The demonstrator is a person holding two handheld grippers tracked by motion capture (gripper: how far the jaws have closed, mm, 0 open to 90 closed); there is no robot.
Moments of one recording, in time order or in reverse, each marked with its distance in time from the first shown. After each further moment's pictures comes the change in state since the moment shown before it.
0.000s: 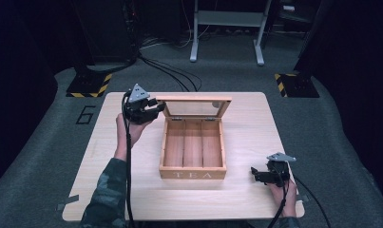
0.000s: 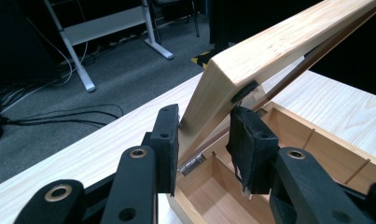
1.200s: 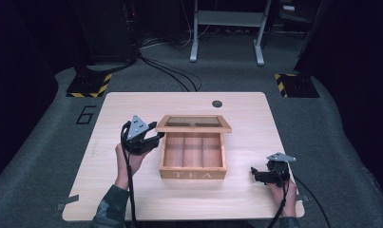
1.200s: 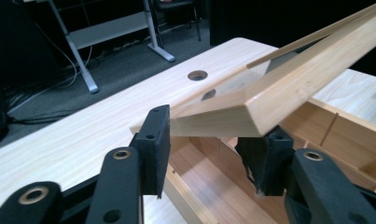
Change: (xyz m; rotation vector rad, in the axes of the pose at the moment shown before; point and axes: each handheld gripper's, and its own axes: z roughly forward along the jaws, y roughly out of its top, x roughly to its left) left arm -0.046 -0.065 -0.028 -0.028 0.021 0.014; right arm 0.000 0.000 0.000 0.004 -0.001 -0.001
